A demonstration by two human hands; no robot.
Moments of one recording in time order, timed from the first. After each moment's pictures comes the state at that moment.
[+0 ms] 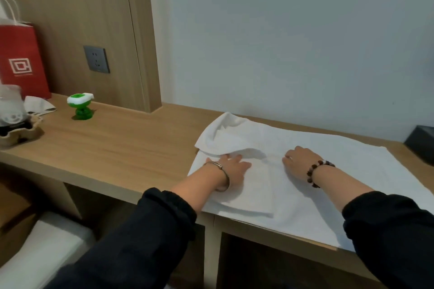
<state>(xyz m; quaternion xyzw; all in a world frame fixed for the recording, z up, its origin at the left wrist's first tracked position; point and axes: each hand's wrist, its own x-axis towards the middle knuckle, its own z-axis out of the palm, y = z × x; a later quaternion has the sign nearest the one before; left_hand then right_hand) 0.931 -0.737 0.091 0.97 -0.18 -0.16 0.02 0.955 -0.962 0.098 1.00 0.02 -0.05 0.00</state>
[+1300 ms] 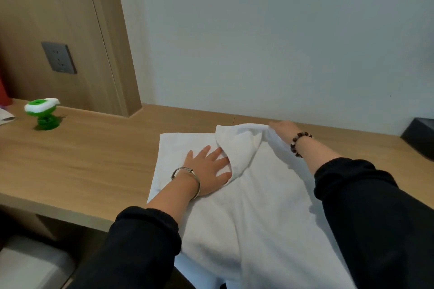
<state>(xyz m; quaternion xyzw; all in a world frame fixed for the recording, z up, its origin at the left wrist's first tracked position) 0.981 -0.705 0.060 0.98 -0.21 -0.03 0.01 1.053 -0.957 0.118 0.89 -0.12 -0.01 -0.44</state>
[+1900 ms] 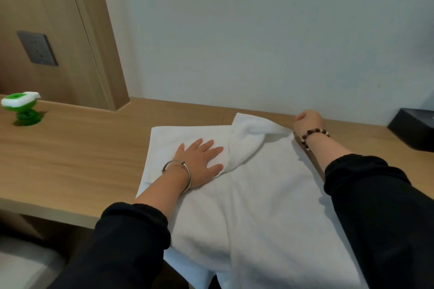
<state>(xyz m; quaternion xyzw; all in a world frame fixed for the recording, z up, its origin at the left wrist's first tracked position) 0.983 -0.706 0.059 0.98 -0.20 -0.03 0.04 1.046 -1.021 0.106 0.91 -0.22 0.19 -0.30</state>
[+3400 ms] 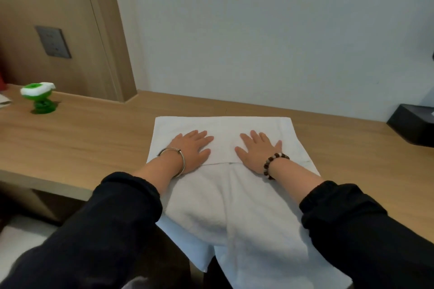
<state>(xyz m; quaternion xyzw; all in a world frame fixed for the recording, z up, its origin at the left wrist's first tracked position) 0.974 -0.686 0.066 0.98 -0.18 -0.03 0.05 0.966 -0.912 0.063 1.00 0.03 -0.08 -0.04</state>
